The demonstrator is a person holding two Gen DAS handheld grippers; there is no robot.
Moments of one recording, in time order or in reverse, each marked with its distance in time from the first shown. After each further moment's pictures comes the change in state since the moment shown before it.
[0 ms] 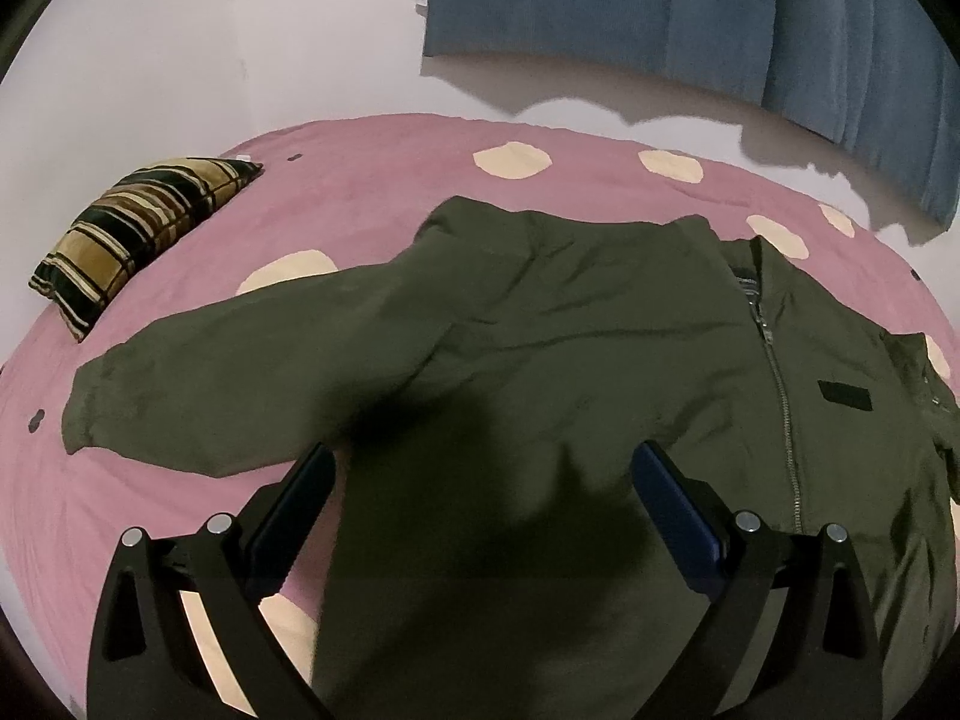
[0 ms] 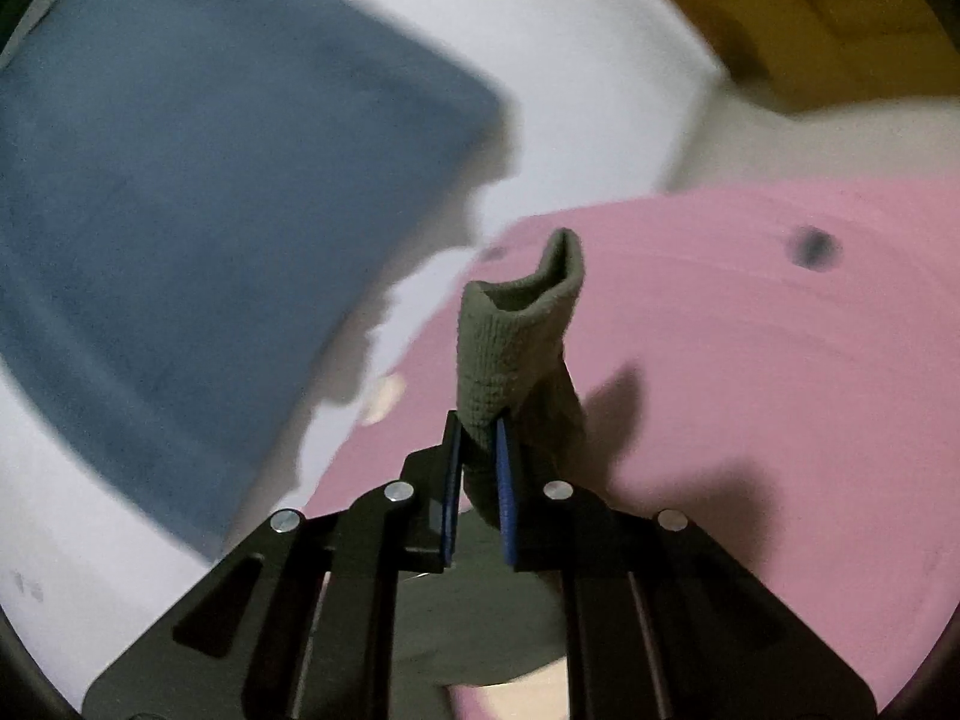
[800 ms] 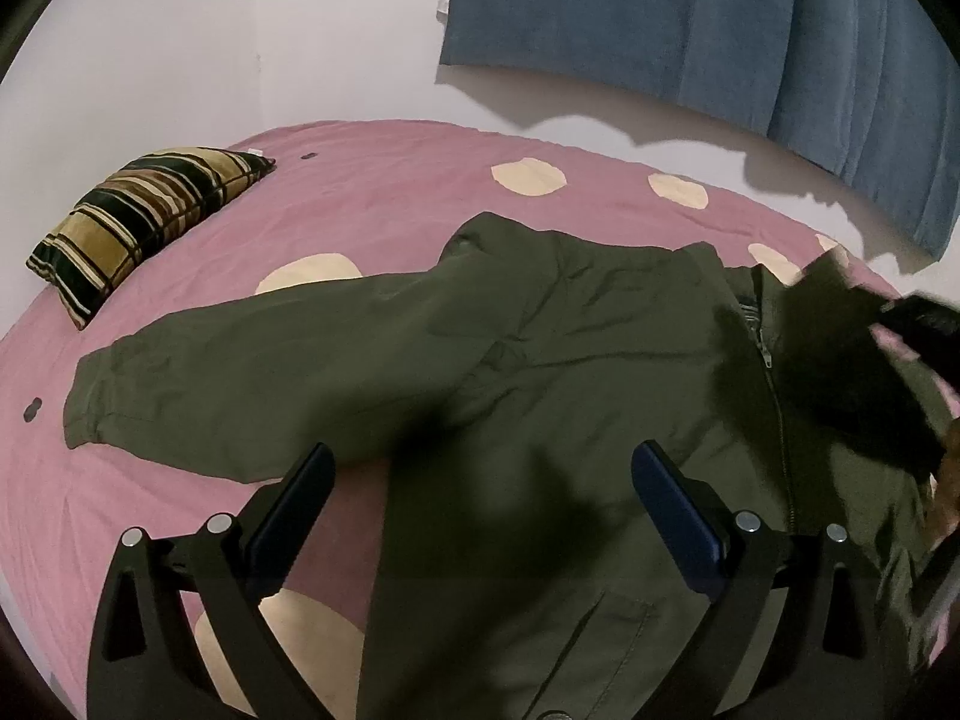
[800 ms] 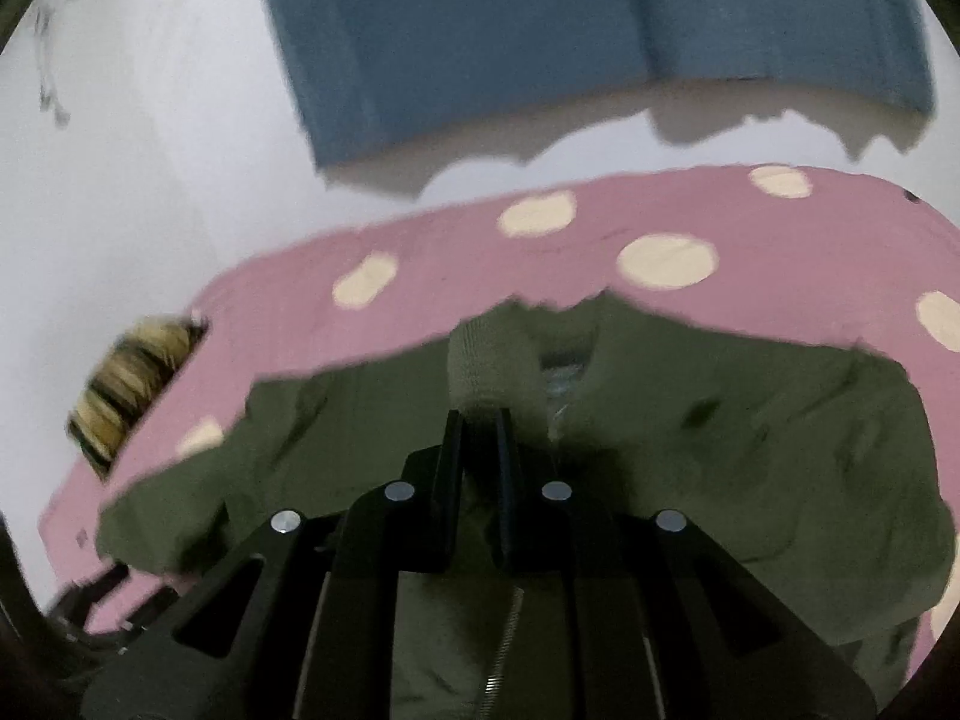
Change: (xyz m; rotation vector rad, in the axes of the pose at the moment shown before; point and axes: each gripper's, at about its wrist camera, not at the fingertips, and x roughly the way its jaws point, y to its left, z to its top) left arm -0.008 0.026 0.004 -0.049 -0.016 -0.049; right arm 0.134 0.307 -0.333 -0.793 0.531 0.201
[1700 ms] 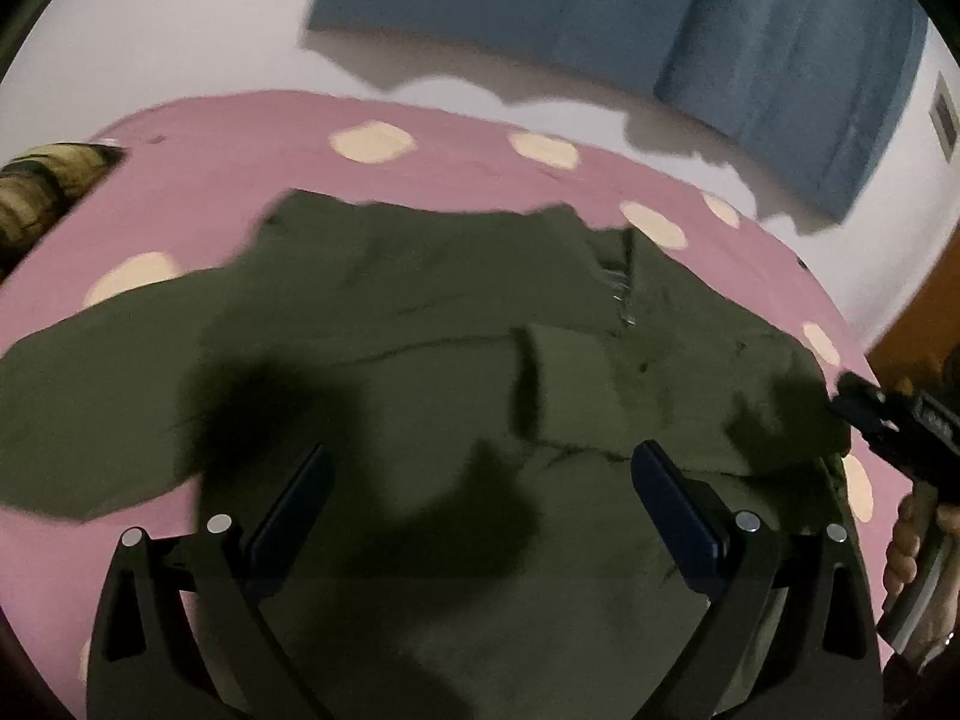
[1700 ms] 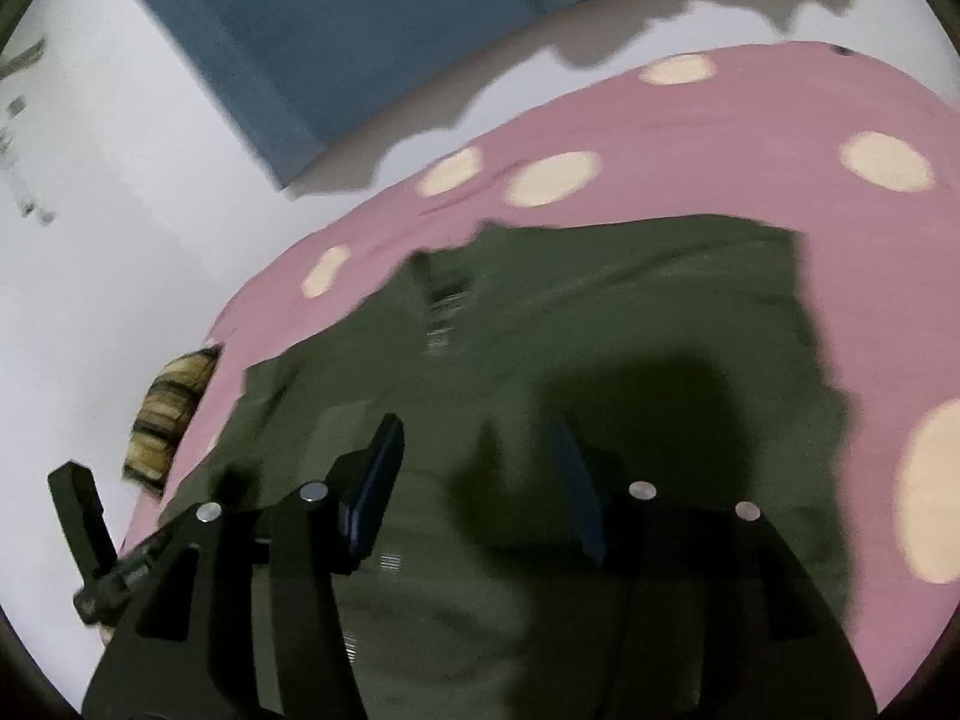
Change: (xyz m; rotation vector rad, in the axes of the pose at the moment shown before) left arm 0.040 -0.057 0.020 0.080 0.114 -0.324; right arm -0.067 -0.144 -0.039 0.287 0.060 0.077
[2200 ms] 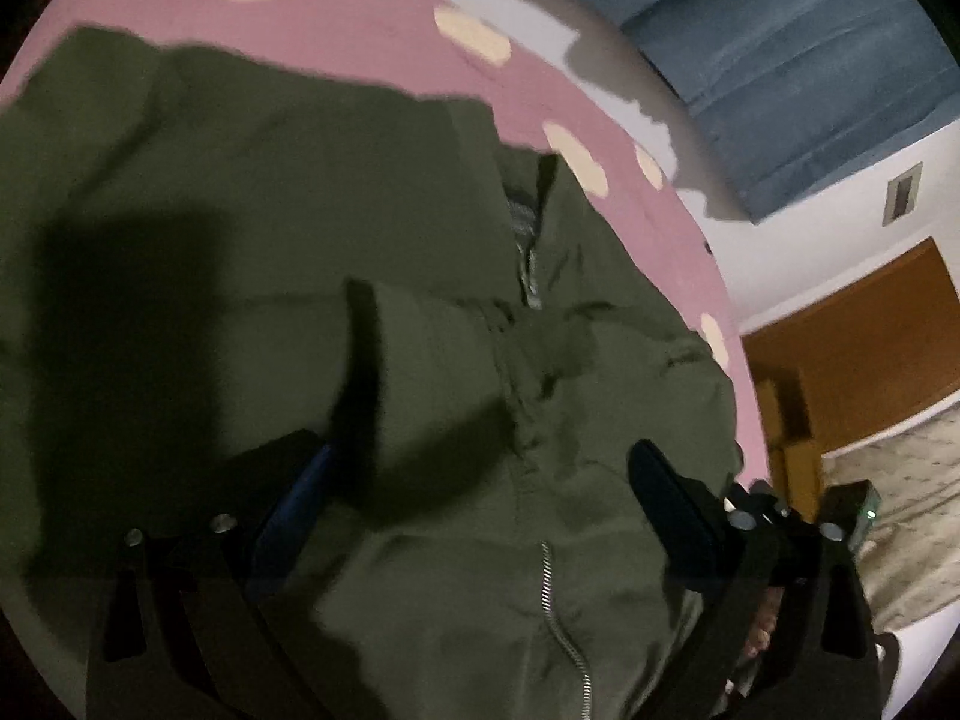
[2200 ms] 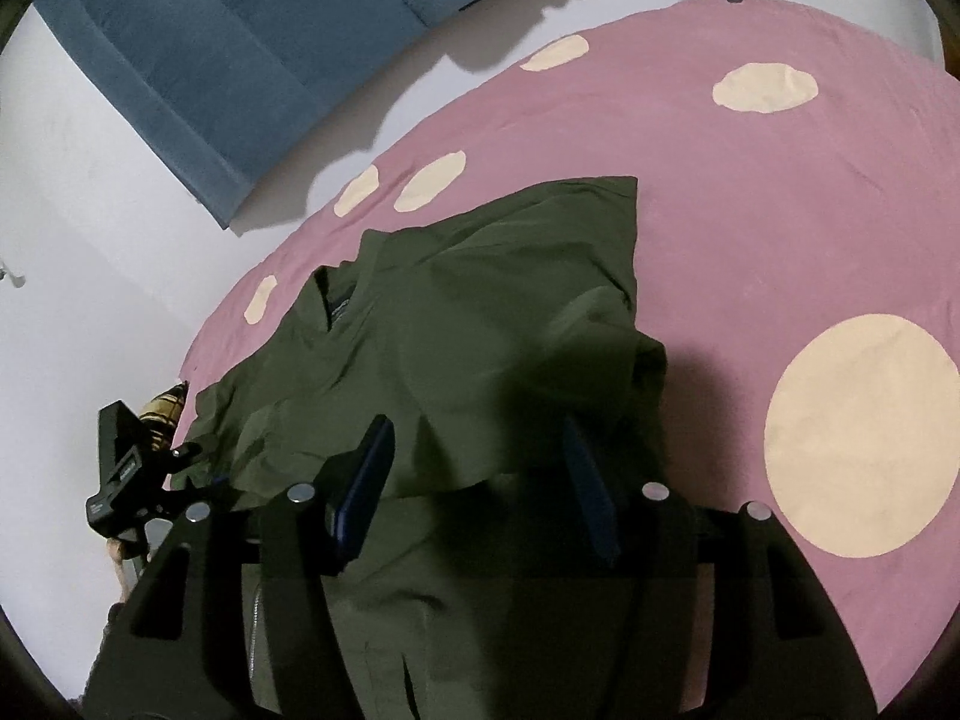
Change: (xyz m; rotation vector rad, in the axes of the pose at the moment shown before) left arm 0.097 -0.007 0.028 -0.176 0.276 -0.406; right arm -0.015 -0.075 -0.020 0.121 -0.016 -0.038
